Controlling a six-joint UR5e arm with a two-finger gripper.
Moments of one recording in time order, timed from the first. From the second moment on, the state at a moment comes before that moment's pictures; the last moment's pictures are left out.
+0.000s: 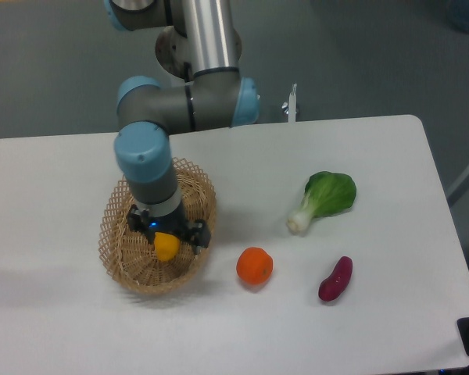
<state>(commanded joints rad) 2.23 -1.87 -1.74 -0.90 1.63 0.45</state>
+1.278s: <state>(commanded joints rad) 2.65 -1.62 -1.69 -1.12 1.58 1.26</state>
